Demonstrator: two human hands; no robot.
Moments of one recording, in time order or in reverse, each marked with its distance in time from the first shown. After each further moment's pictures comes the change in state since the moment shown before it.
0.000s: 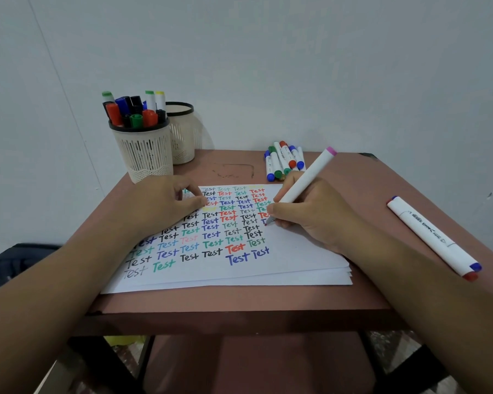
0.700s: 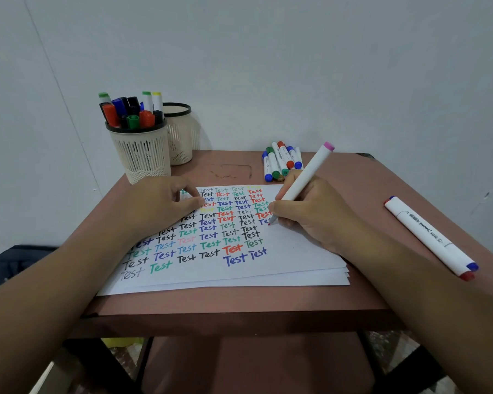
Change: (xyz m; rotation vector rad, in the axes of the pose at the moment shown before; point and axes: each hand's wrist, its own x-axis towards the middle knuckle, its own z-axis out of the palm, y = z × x) left_hand -0.003 0.006 -0.002 0.022 0.012 -0.006; right_hand 0.001 -0.001 -0.001 0.000 0.056 0.006
